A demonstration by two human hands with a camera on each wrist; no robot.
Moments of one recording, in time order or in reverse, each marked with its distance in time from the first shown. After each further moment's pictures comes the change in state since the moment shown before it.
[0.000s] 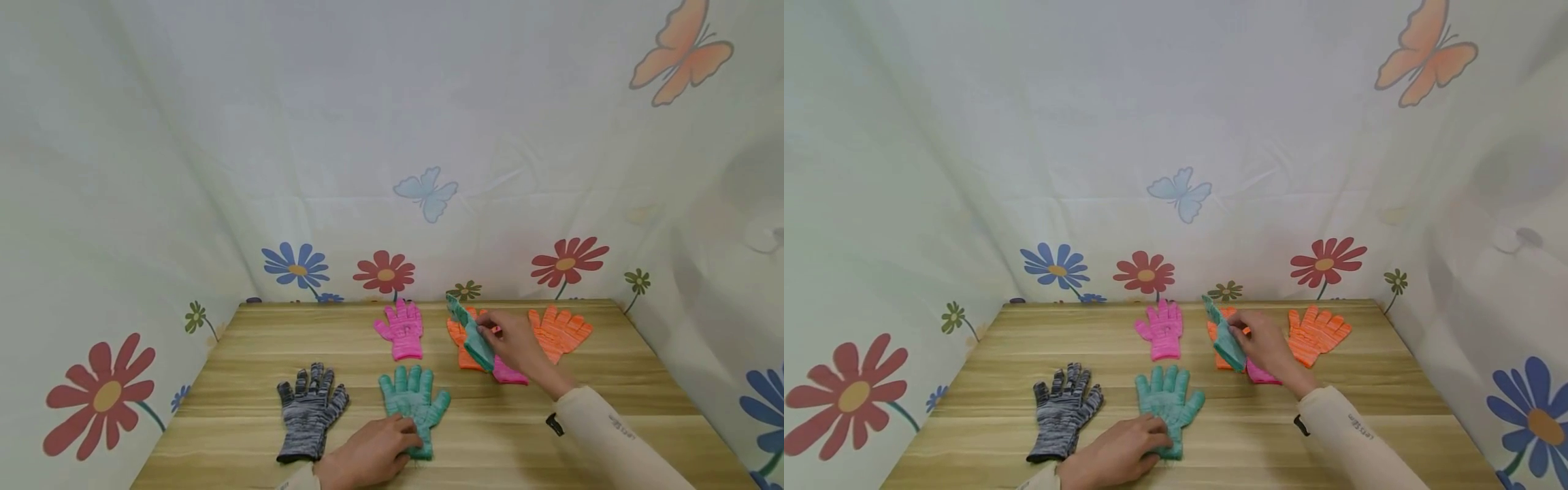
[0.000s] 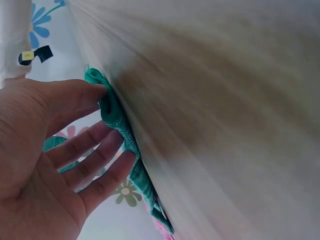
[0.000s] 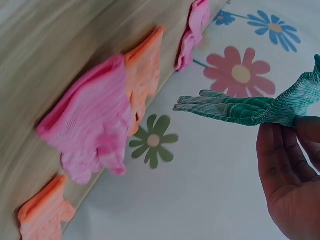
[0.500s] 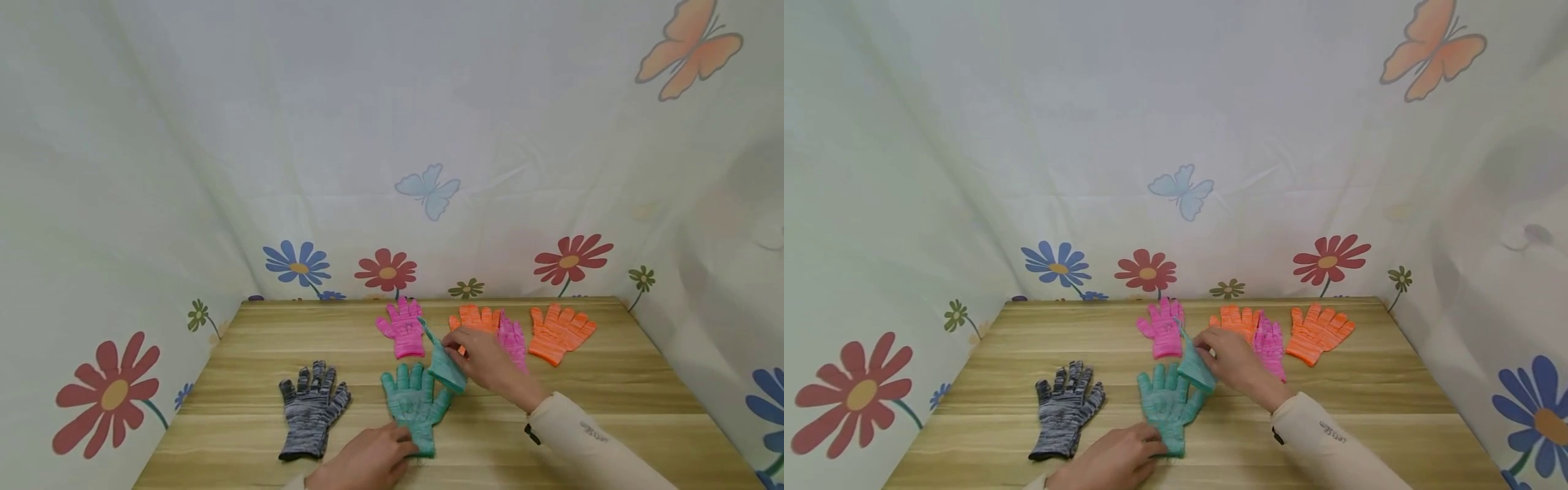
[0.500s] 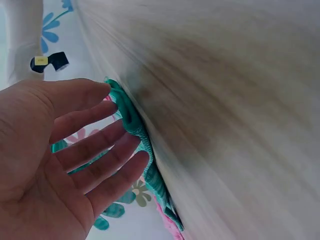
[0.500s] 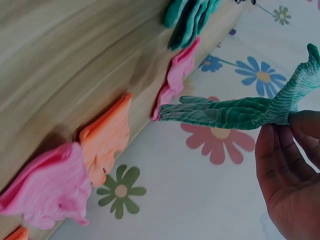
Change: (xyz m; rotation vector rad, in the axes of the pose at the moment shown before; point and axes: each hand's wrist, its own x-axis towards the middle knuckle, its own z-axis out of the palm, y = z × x) left_hand -0.013 0.010 -0.009 0.048 -0.026 0.000; right_hand -0.002 -0.044 0.036 -0.039 -0.152 -0.134
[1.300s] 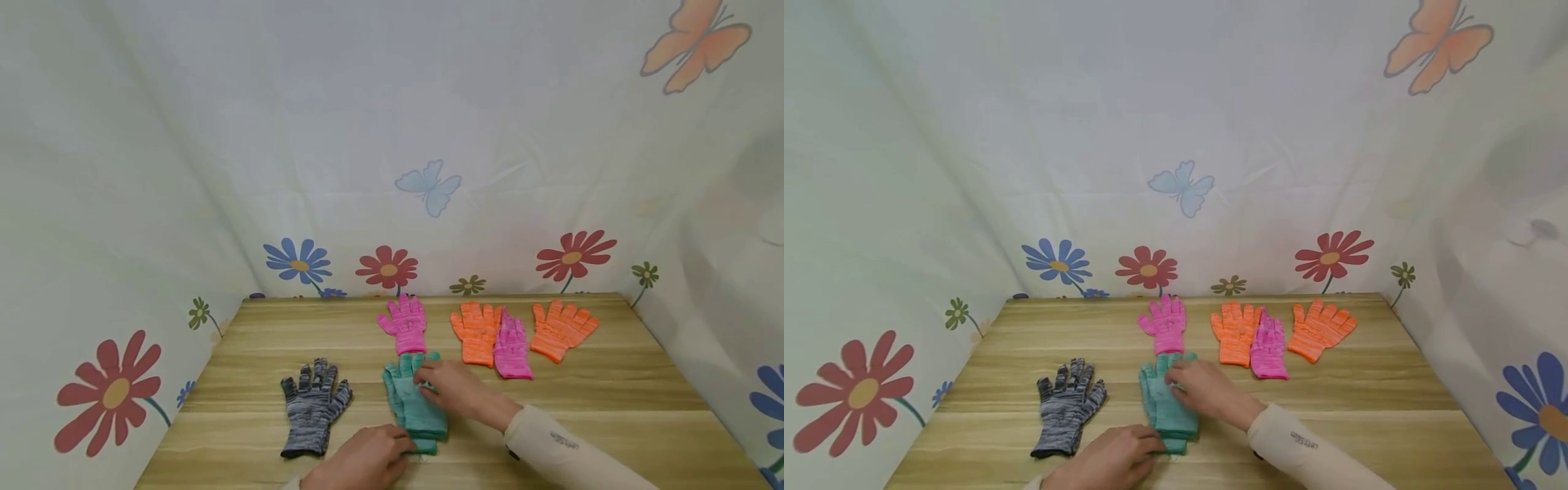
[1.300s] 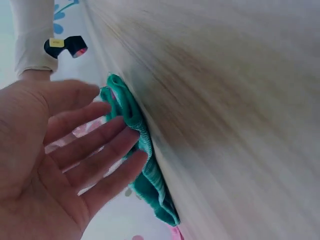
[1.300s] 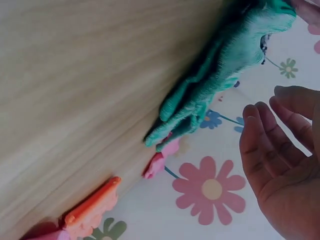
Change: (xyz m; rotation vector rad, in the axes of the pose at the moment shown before) left_hand -0.006 -0.001 -0.005 -0.148 -0.008 -0.074; right_hand -0.006 -0.031 0.050 -0.067 -0.330 -0.116
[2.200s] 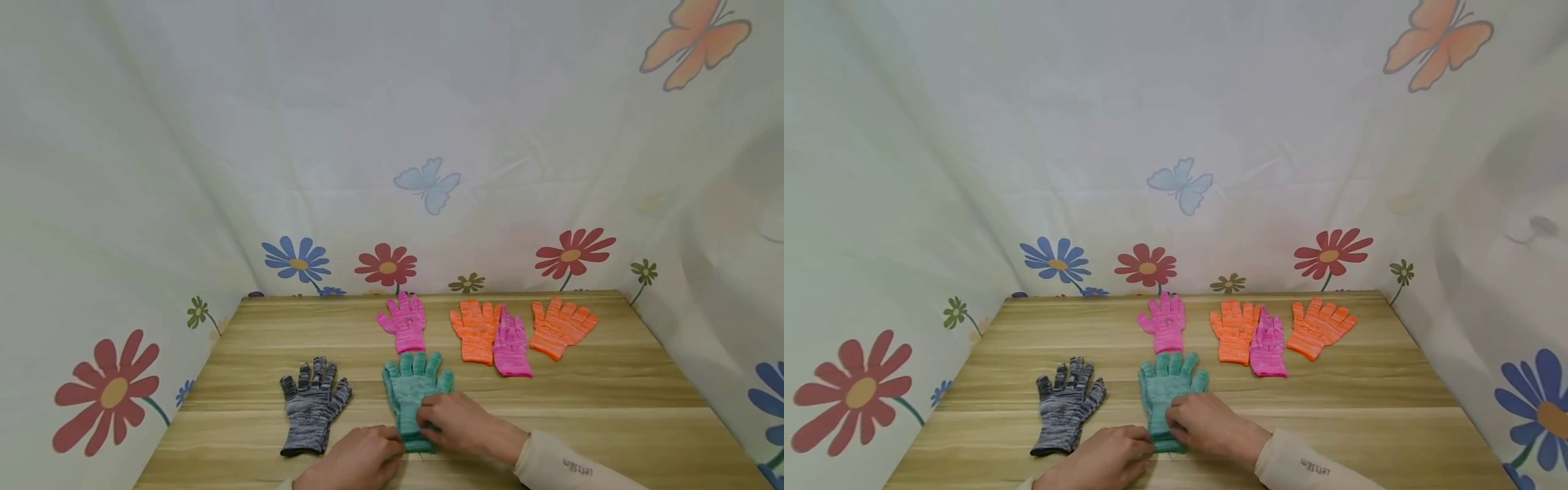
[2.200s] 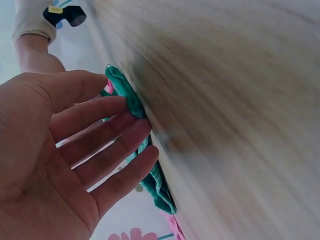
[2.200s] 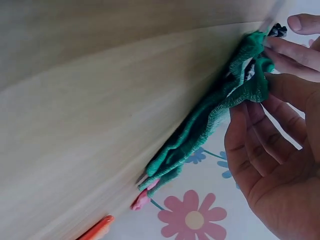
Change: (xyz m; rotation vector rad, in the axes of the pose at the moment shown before) left_hand -0.011 -0.004 0.001 0.009 0.019 0.004; right_hand -0.032 -0.027 0.011 0.036 -0.110 -0.085
